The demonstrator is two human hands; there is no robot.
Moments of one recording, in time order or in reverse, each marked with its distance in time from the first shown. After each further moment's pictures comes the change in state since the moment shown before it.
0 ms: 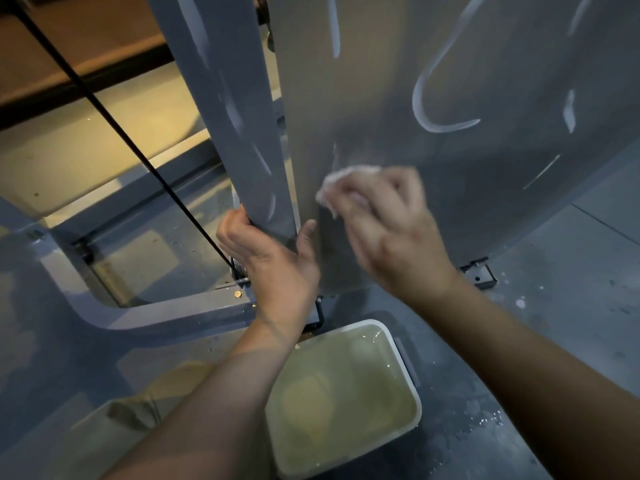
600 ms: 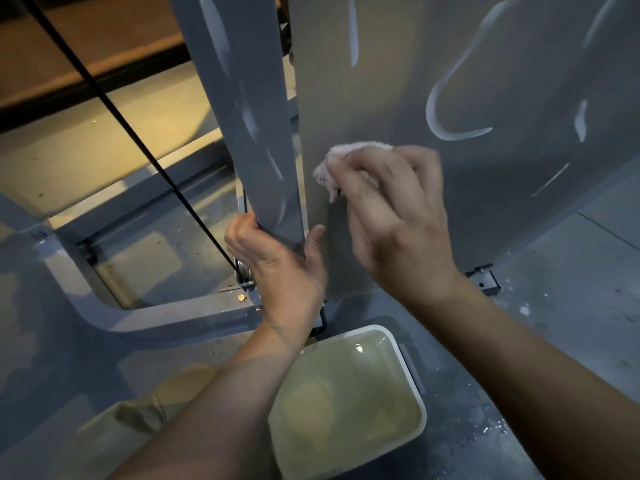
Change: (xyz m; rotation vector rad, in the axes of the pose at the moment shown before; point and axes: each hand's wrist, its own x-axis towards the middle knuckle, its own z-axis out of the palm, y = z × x) left_hand 0.002 -0.004 -0.001 0.004 0.003 0.040; right_hand 0.026 -0.012 -0.005 -0.007 0.115 0.044
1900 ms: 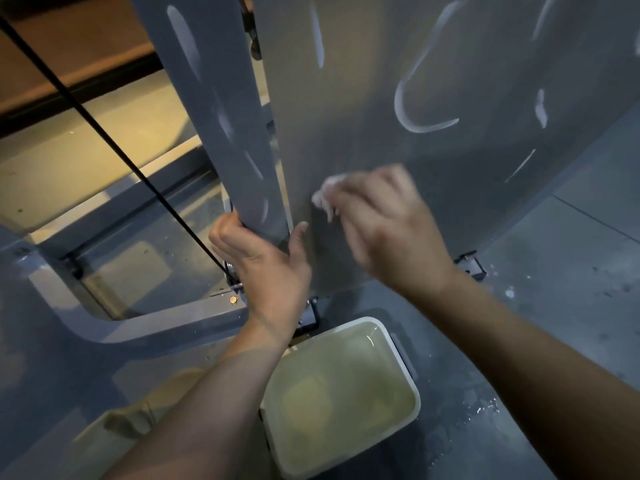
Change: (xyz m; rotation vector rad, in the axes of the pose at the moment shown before) left_hand 0.002 0.005 -0.008 -0.005 -0.049 0.009; right_hand -0.016 0.010 -0.014 0.032 -0.231 0.015
